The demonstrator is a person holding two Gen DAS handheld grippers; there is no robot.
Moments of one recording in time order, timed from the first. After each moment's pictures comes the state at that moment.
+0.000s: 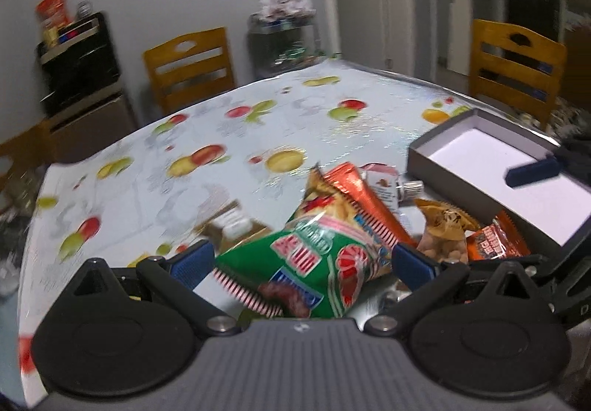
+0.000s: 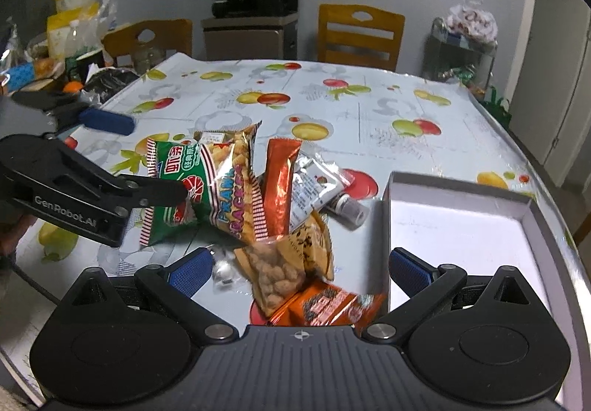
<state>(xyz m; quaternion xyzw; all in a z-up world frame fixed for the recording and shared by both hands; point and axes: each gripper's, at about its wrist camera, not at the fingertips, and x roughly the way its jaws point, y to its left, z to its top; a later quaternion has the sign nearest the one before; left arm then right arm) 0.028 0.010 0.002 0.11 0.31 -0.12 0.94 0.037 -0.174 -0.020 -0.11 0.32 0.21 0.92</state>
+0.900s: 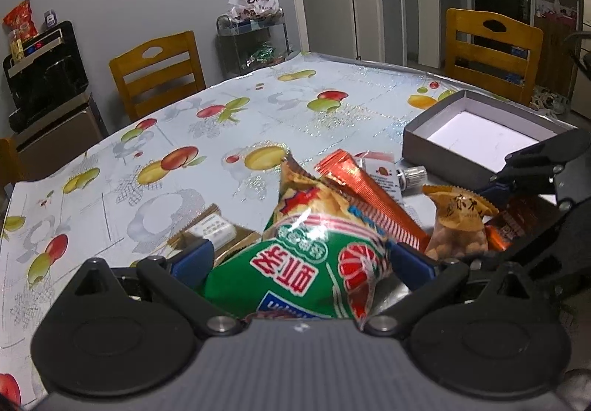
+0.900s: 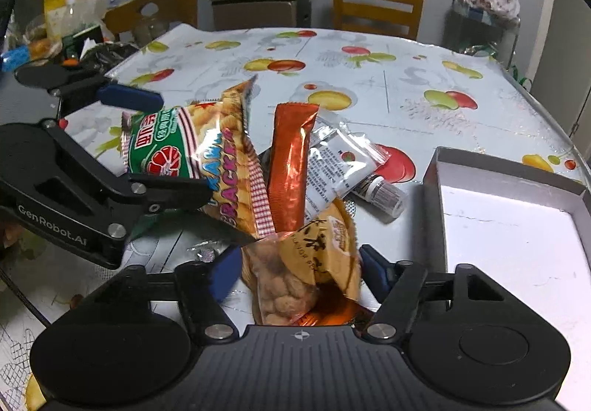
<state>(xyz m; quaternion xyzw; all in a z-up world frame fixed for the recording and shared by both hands) 0.058 0.020 -0.031 0.12 0.31 -0.17 0.93 0.077 -0.155 -0.060 -0.10 0.36 0.23 0.90</state>
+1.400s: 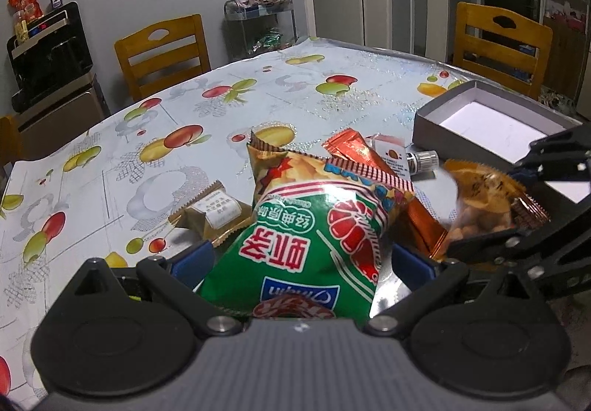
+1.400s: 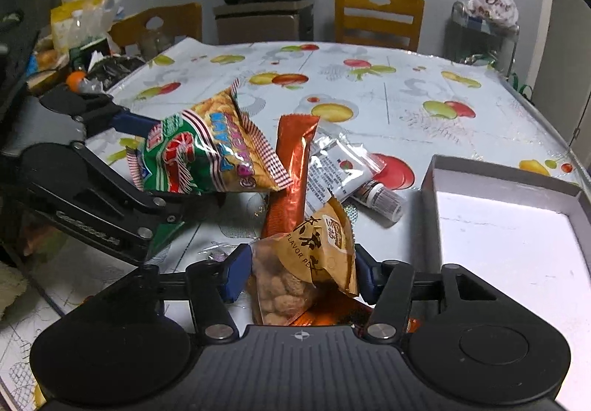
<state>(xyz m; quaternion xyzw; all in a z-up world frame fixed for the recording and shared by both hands) 0.064 0.024 -0.043 0.11 0.33 -0.16 0.92 0.063 -0.162 -0.051 -0.09 0.34 0.23 0.91</state>
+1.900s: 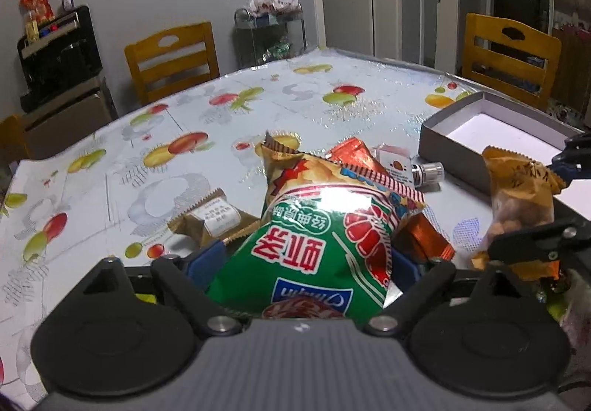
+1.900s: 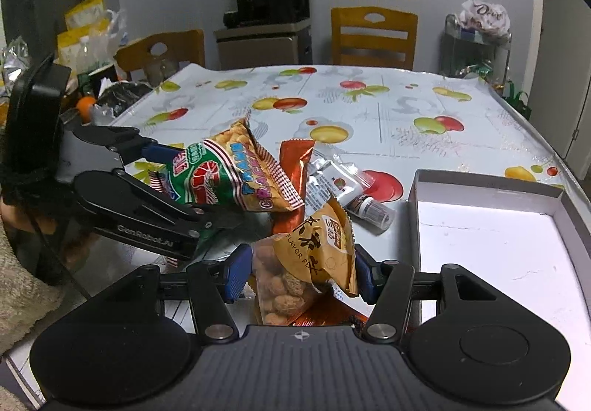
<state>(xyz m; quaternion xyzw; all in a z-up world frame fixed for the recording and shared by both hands) 0.065 0.017 -0.046 0.10 0.31 -0.14 0.94 0.045 -0.177 -0.033 -0.06 0.32 0.24 0.91</state>
